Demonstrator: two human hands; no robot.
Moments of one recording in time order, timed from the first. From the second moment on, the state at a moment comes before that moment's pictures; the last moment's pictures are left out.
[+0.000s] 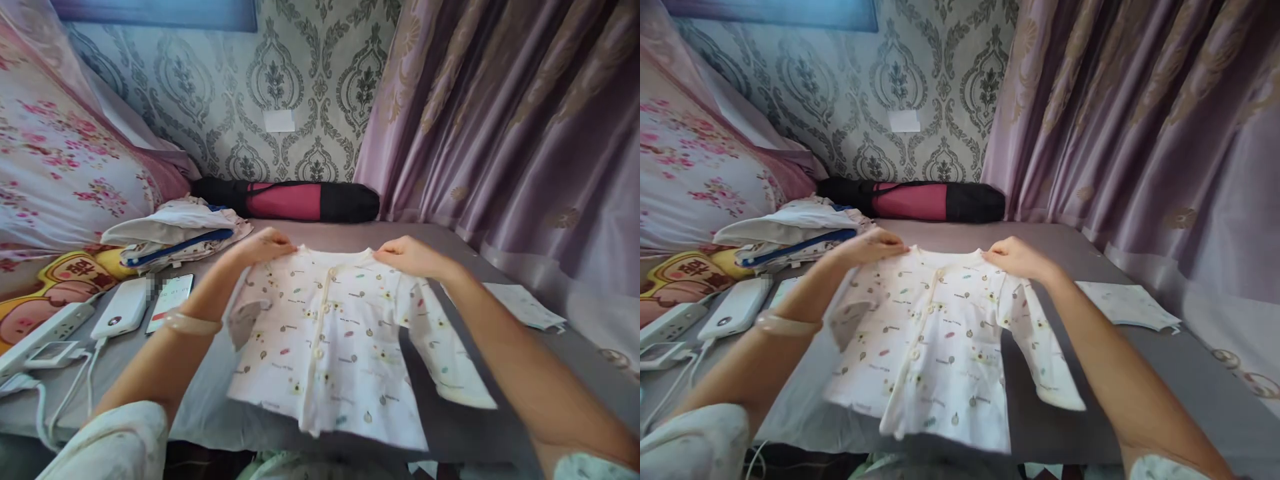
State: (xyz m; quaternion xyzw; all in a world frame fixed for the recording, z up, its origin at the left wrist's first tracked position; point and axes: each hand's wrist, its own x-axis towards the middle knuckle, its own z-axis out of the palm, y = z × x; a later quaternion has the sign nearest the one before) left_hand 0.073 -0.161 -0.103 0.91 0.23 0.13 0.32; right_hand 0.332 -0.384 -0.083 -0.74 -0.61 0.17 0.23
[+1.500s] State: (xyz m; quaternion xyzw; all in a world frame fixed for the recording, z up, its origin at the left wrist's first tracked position) left_hand 0.192 -0.061 -0.264 0.92 0.36 0.15 0.03; right_hand 0.438 -0.253 -0.225 -0.87 -0.46 0.13 0.13
